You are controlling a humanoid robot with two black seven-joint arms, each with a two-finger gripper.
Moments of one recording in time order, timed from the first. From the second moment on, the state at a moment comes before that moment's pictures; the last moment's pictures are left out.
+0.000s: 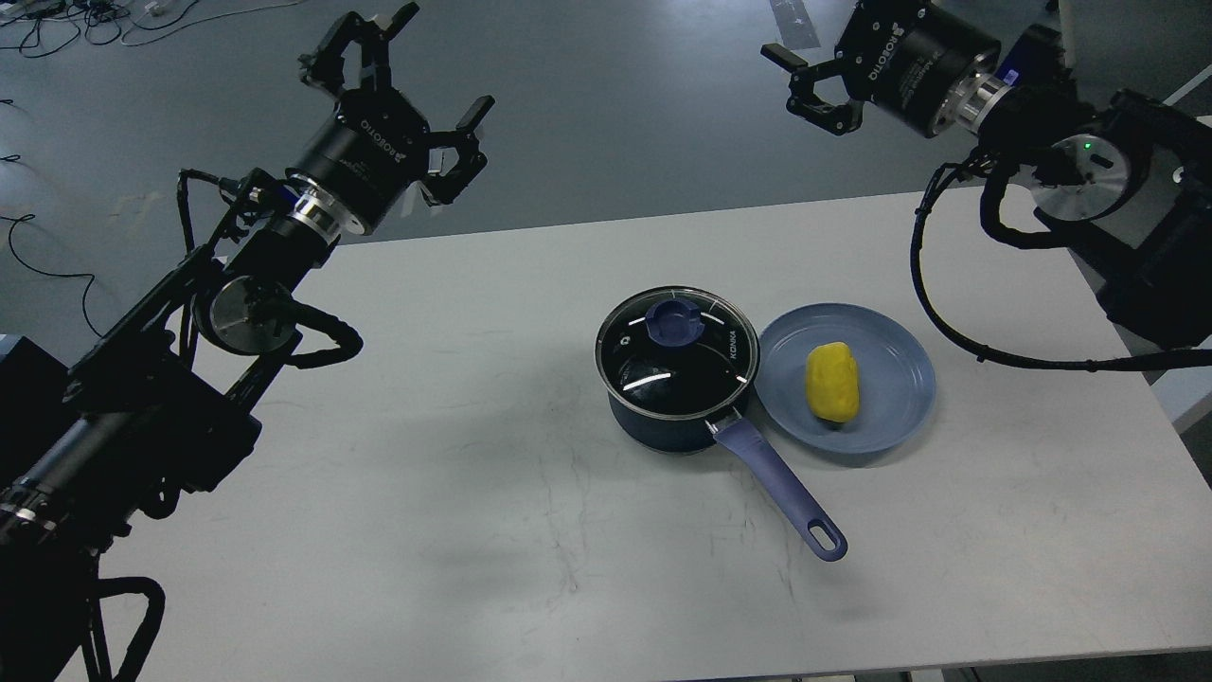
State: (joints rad) left arm -0.82 0.36 -0.81 -1.00 0.01 -0.34 -0.17; right arm 0.97 -0.39 0.68 0.89 0.00 0.37 0.09
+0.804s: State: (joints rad) left arm -0.59 0.37 -0.92 -1.10 0.01 -0.35 -0.17; right arm 0.86 -0.38 0.68 0.91 0.01 0.42 0.08
